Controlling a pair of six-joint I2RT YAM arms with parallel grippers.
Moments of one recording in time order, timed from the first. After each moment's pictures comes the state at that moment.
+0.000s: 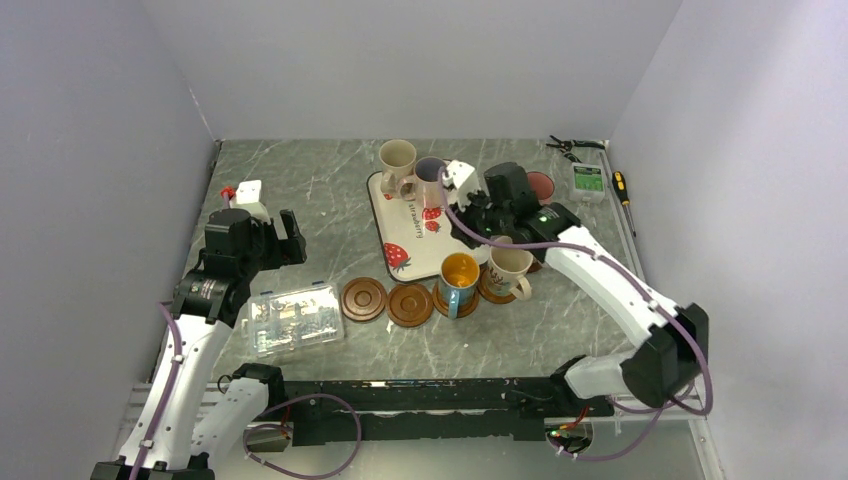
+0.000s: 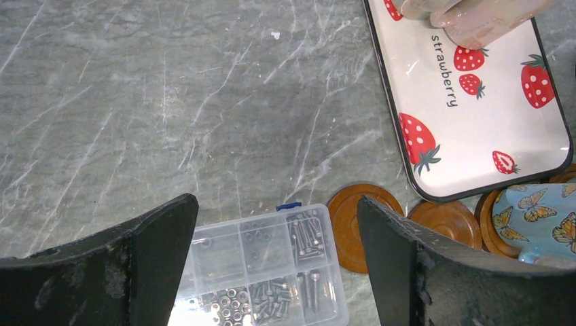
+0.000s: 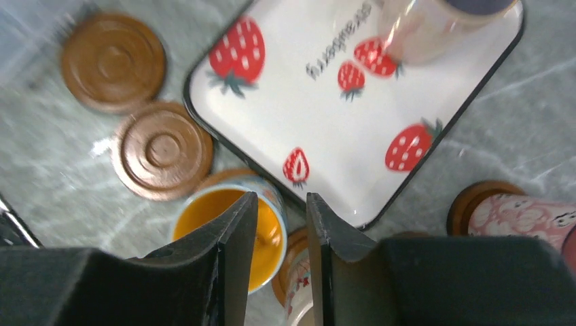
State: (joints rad) left arm -0.14 0.79 0.91 -0.65 -0.06 -0.24; right arm 0.57 1.37 1.20 -0.56 -0.22 -0.31
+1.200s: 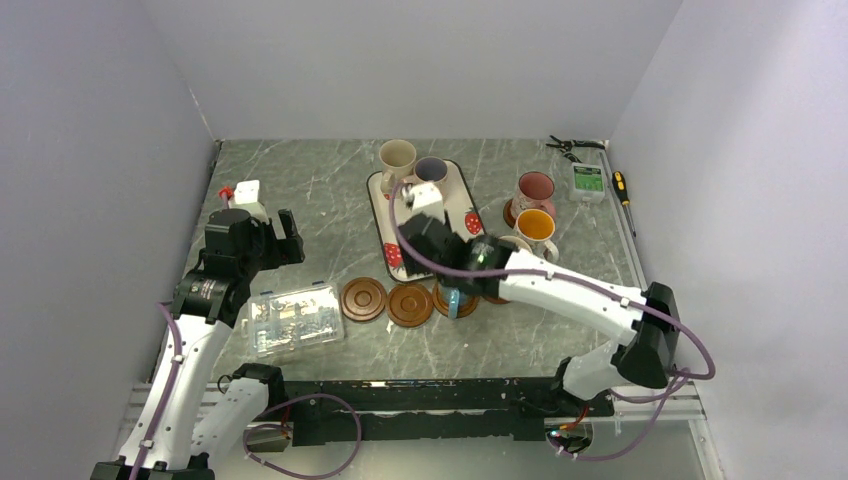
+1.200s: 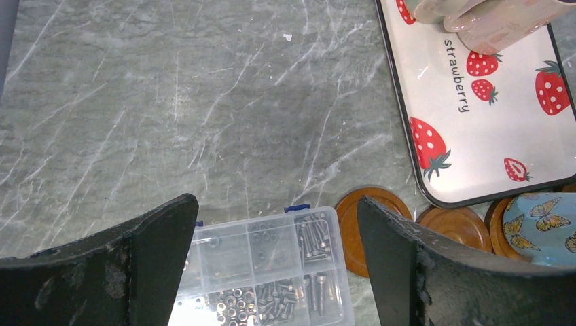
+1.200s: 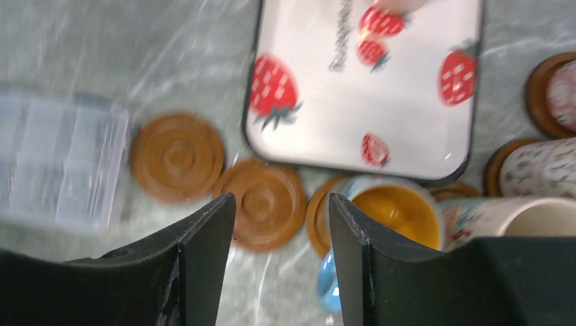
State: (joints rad) left arm -0.14 0.79 0.91 -0.65 -0.09 -0.24; right arm 1.12 1.44 1.29 -0.64 0.53 0.48
